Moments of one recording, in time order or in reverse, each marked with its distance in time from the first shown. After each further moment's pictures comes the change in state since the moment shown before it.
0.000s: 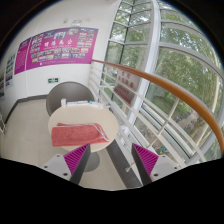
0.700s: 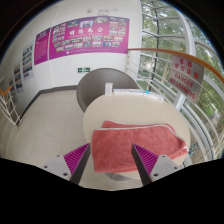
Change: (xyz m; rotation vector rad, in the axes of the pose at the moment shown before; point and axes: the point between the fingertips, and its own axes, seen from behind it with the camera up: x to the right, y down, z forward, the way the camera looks) arm -0.334 0.039 0.232 -0.048 -0.326 -0.066
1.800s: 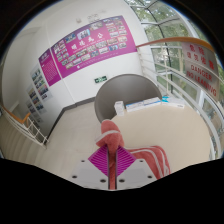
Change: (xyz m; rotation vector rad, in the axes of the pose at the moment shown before) arm 0.011 -0.127 0.040 0.007 -0.347 0.201
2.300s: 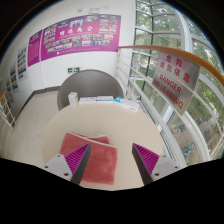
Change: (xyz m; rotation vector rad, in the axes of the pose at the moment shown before) arm 0.195 0.007 -0.071 -0.039 0.376 -0.199
